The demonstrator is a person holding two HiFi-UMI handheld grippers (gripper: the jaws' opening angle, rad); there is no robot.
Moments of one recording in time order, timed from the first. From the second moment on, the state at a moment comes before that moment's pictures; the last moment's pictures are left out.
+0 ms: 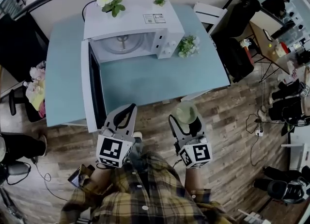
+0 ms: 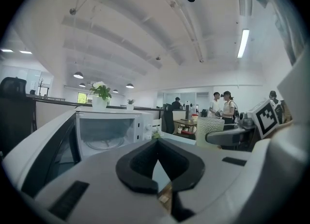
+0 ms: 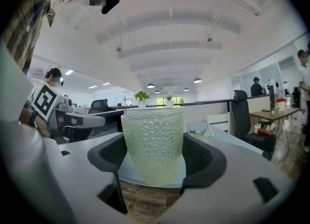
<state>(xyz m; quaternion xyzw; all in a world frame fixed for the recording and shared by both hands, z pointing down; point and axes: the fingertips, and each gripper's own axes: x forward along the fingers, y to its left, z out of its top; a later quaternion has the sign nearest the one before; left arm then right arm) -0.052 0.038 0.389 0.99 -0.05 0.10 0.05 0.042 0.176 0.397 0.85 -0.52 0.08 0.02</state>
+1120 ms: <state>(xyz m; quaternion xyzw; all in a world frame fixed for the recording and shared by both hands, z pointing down) -0.014 -0.030 0.407 0.96 -0.21 0.11 0.12 0.109 0.013 0.418 0.71 -0.69 0.12 0.04</state>
